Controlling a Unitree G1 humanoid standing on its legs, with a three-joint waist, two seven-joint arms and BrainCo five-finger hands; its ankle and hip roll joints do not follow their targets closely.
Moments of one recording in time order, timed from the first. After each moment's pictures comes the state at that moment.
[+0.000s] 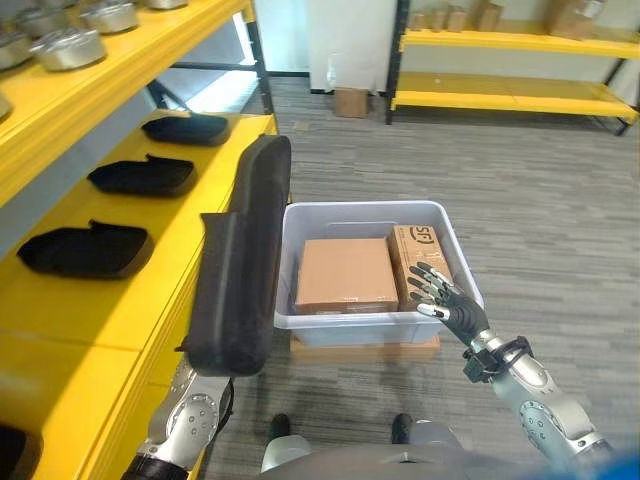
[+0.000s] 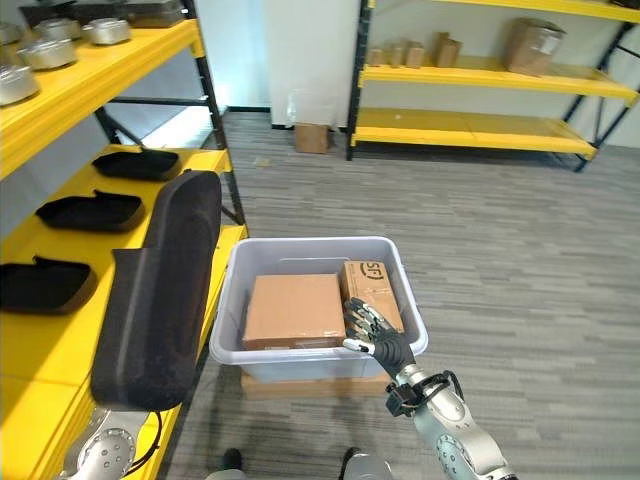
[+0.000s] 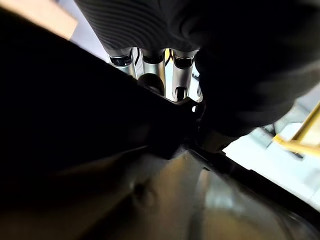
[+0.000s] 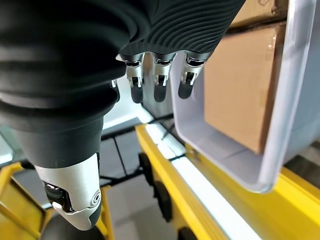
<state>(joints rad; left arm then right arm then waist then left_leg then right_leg) 0.25 0.45 -0.13 -0.18 -1.07 -0.15 -0.04 0.12 -0.55 0.38 -0.02 0.76 -0.07 0.16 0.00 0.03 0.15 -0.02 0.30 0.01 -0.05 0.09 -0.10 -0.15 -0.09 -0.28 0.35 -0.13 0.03</state>
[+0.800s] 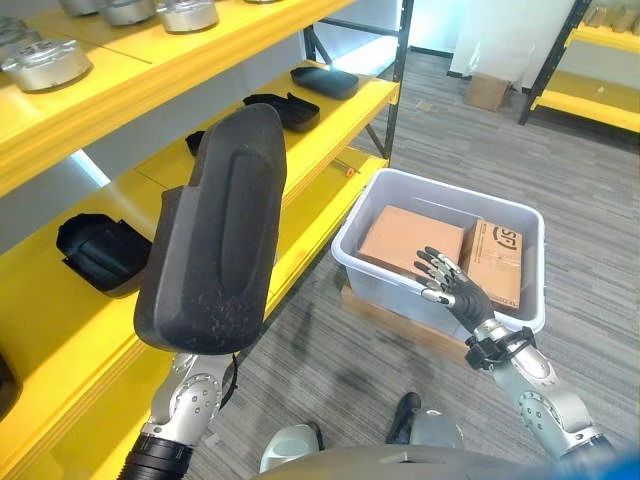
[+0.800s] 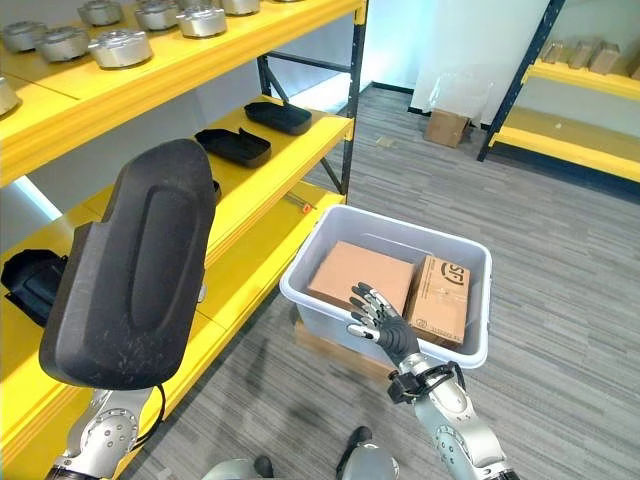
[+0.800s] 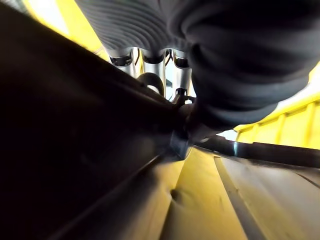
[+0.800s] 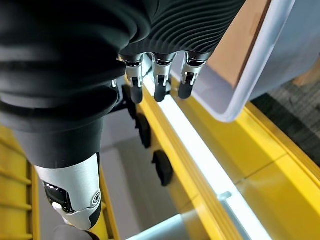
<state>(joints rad) 0.14 0.44 -0.10 -0.17 -1.03 -0.14 -0.07 0.12 -0.49 0.32 -0.03 0.72 -0.08 0.15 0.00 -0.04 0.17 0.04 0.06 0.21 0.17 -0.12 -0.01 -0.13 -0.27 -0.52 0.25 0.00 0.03</state>
